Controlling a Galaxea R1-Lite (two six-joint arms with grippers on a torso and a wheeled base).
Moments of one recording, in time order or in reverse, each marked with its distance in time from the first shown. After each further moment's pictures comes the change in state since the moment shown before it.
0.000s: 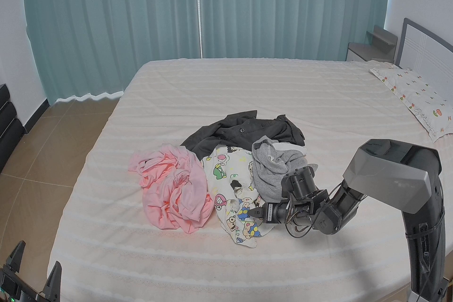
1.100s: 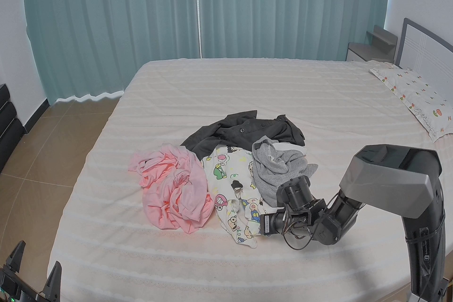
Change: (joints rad) left arm 0.000 0.000 0.000 0.000 0.000 0.000; right arm 0.042 -0.049 0.124 -0.073 -0.043 -0.077
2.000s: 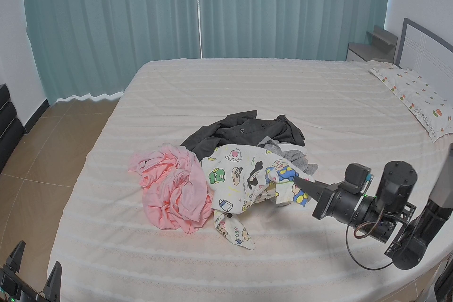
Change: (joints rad) left arm 0.000 0.000 0.000 0.000 -0.001 0.001; right arm -0.006 -0.523 0.634 -0.808 0.091 0.027
